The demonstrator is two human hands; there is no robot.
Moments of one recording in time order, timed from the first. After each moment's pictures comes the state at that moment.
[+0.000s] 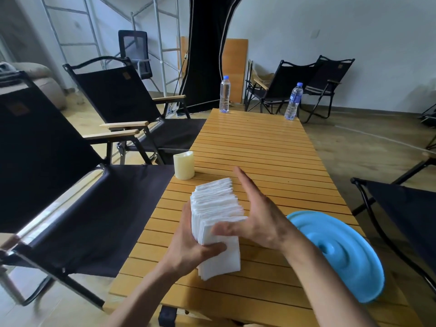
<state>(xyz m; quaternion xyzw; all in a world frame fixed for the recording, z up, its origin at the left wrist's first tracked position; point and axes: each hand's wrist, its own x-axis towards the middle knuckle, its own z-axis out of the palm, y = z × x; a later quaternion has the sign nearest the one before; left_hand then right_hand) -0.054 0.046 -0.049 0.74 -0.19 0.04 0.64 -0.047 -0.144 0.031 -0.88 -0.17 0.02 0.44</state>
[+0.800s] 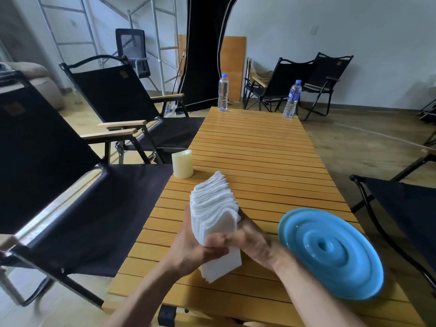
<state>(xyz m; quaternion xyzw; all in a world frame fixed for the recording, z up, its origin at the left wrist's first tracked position) -0.042 0.044 -0.057 0.74 -0.21 0.02 0.64 -0.045 -0.132 -0.013 -0.71 -0.21 0.16 0.65</state>
